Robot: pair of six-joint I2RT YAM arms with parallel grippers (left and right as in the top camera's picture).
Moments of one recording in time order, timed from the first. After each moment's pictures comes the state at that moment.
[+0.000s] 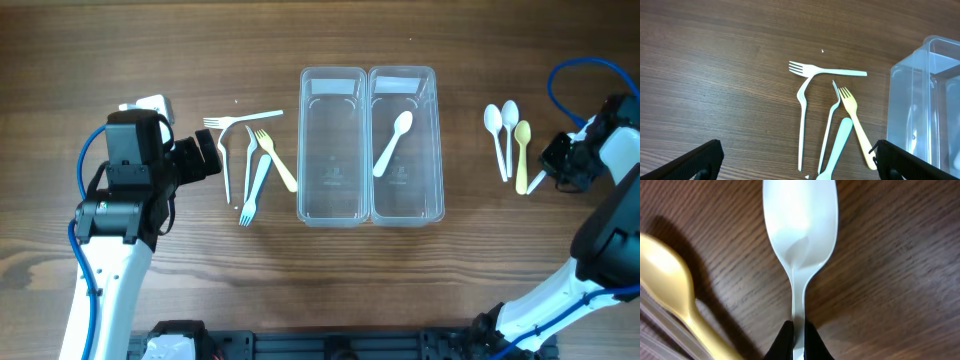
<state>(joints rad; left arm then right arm) -0.02 1.12 0.96 -0.68 -0.03 -0.25 -0.55 1.97 1.26 -0.68 -0.09 0.18</state>
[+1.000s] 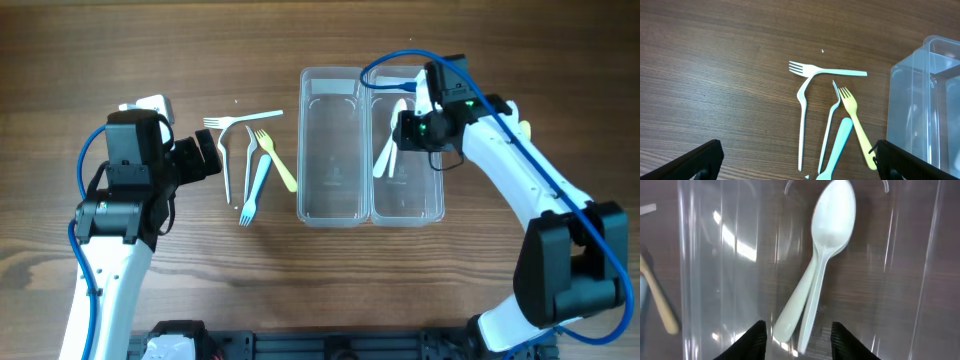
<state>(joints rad) -0.02 1.12 0.96 -0.68 -0.03 -0.25 0.22 1.75 1.24 -0.67 -0.18 0.23</state>
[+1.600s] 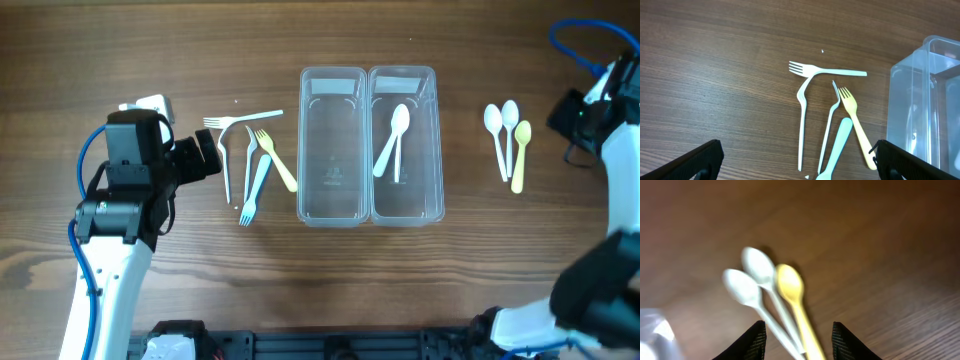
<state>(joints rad) -0.02 1.12 0.96 -0.68 -0.03 -0.25 -0.43 1.71 1.33 -0.72 -0.03 0.20</state>
